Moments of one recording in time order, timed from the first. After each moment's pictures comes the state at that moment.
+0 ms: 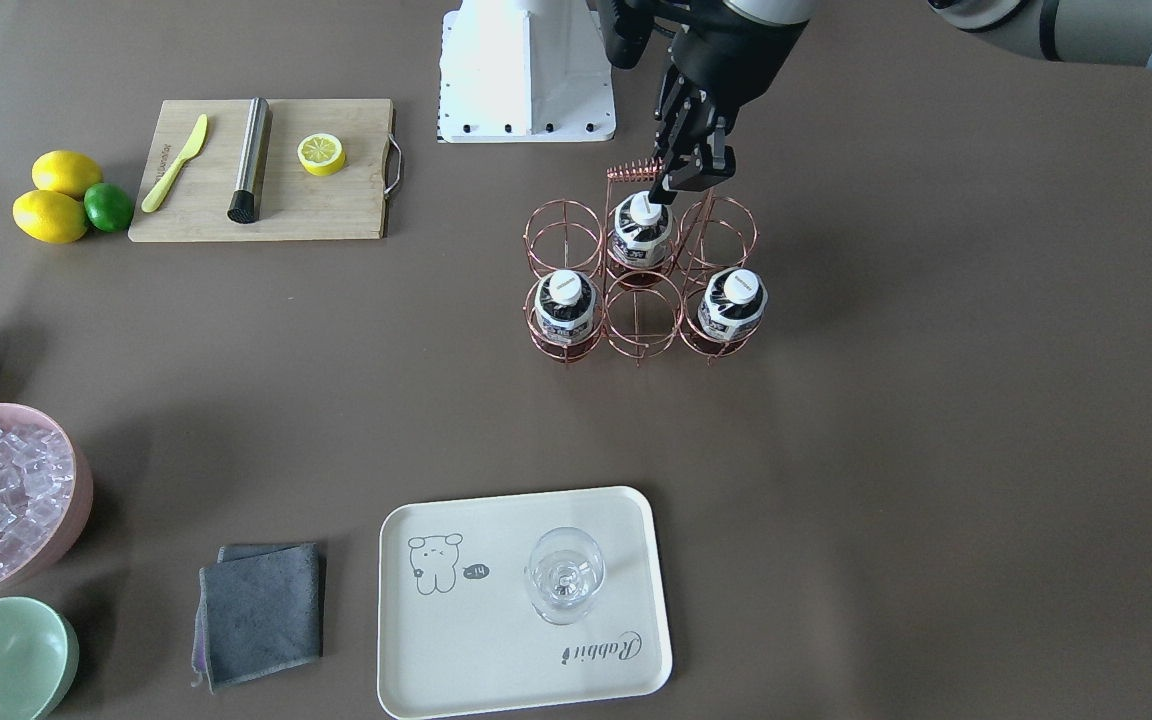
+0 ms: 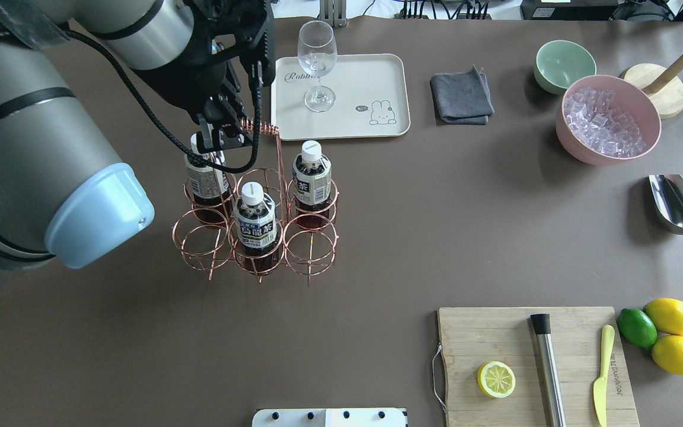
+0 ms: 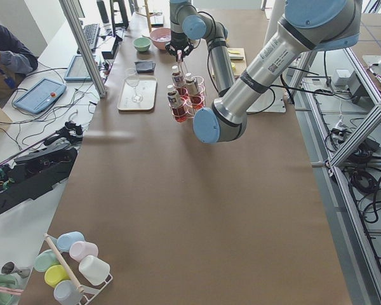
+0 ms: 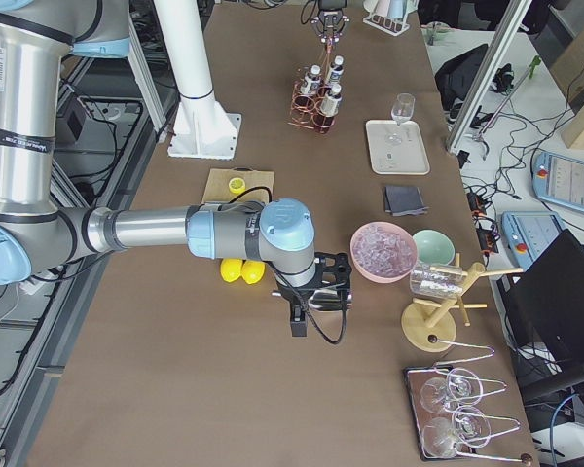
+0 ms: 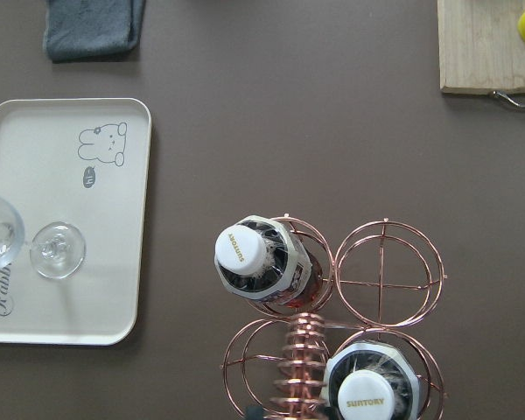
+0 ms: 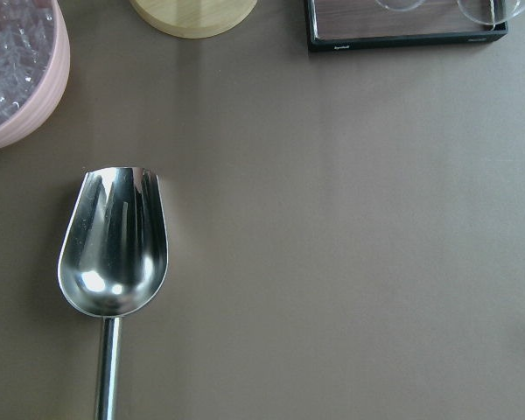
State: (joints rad) left arm -0.82 -2.39 -1.99 -1.21 -2.17 0.44; right arm 1.70 -1.76 1.88 -1.66 2.30 -0.10
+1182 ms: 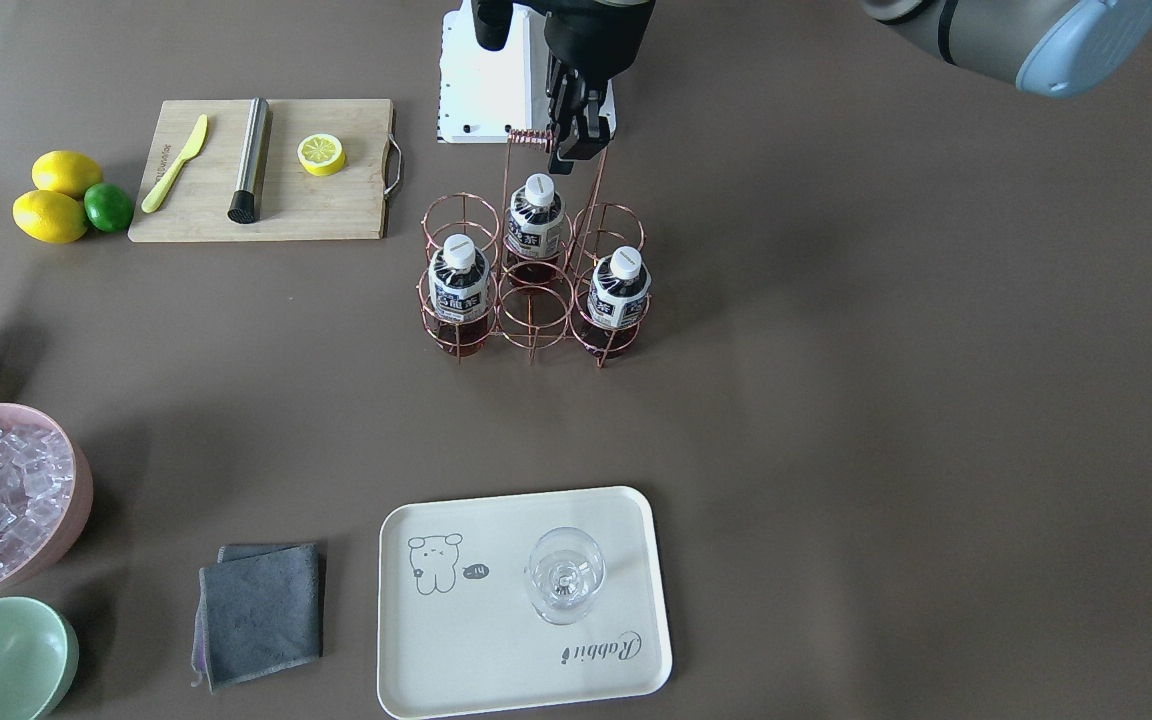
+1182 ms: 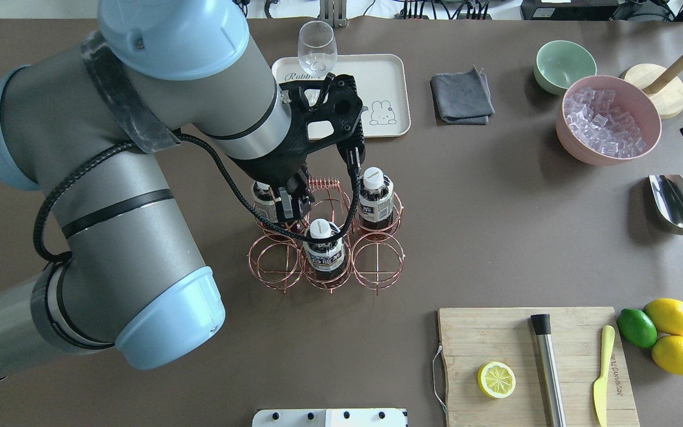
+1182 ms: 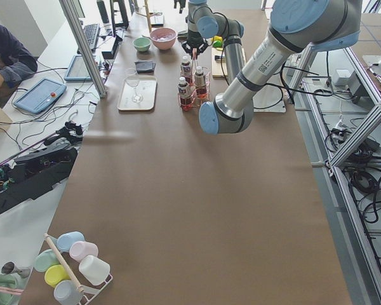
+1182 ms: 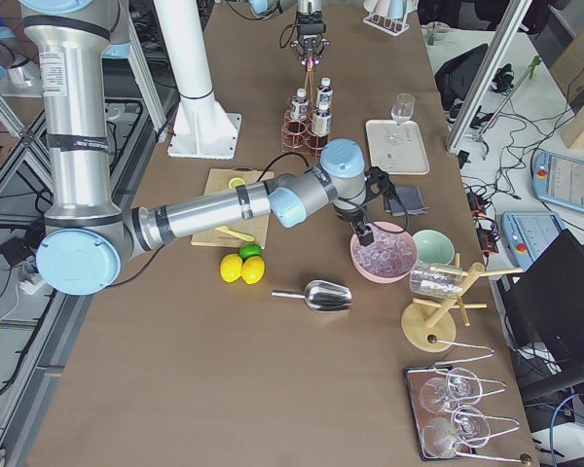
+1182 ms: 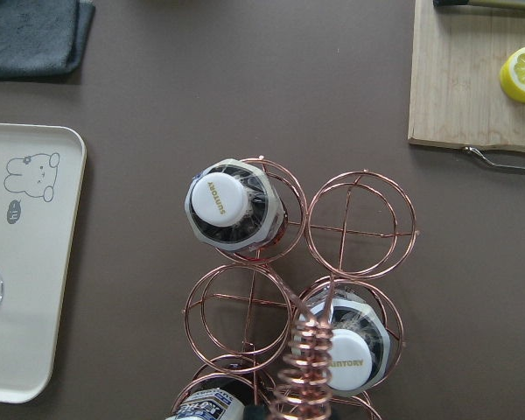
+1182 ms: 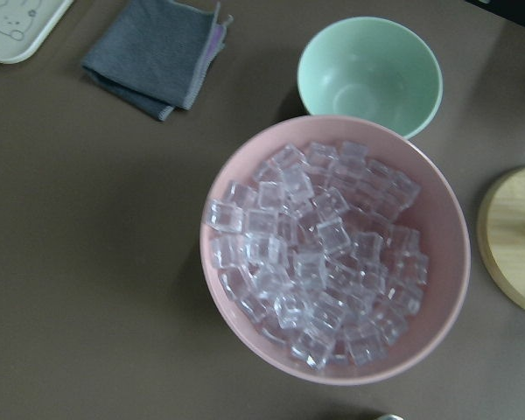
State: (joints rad) left arm -0.62 -2.45 -1.97 -1.21 -2.01 0.25; right arm 1.35 -1.55 1.83 -1.25 2.36 0.06
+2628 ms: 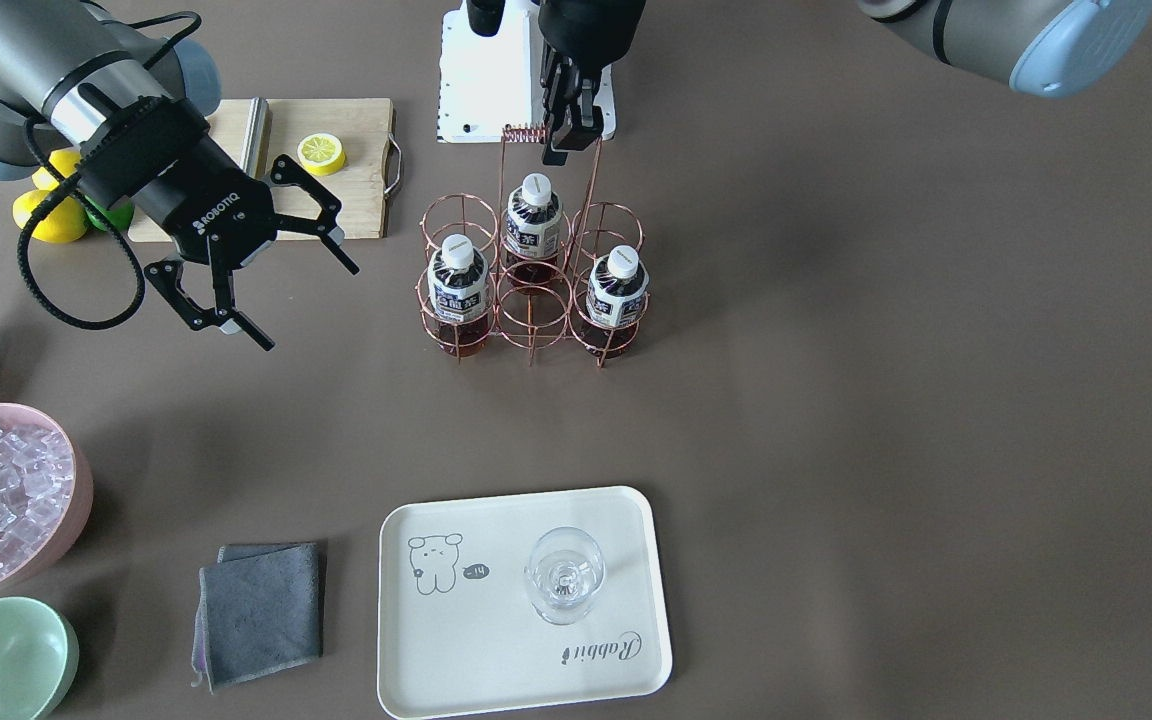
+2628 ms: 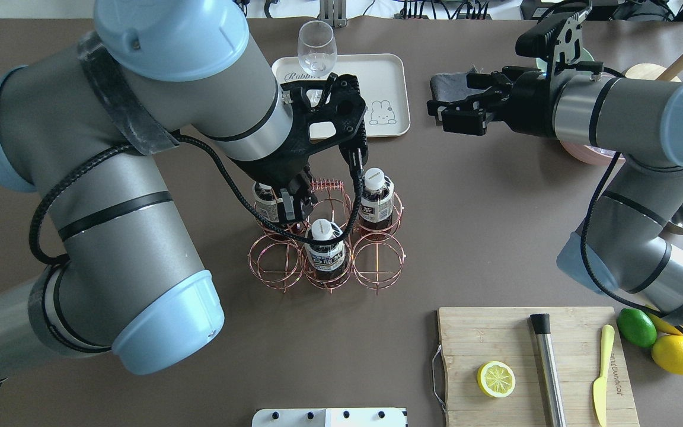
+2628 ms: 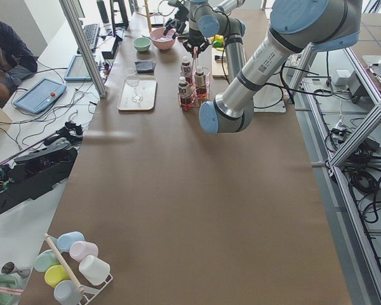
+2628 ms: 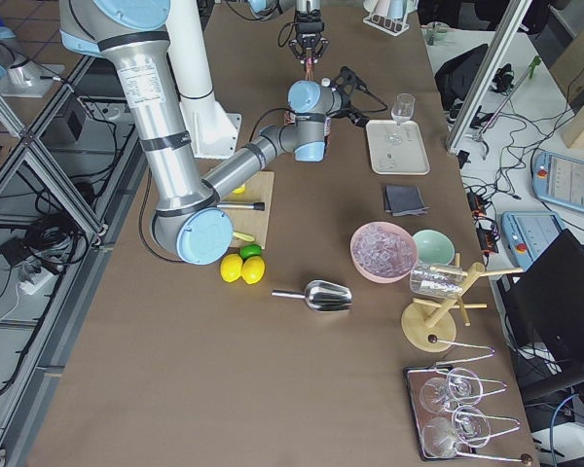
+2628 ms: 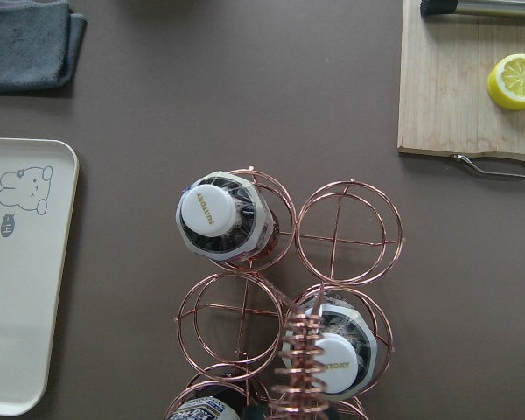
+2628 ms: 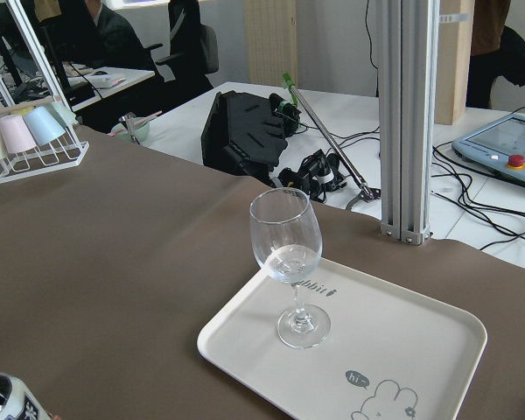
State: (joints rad) left arm -0.62 -2.46 -1.98 -1.21 -2.00 0.25; right arm 0.79 -1.26 1.83 -0.54 1.76 0.70
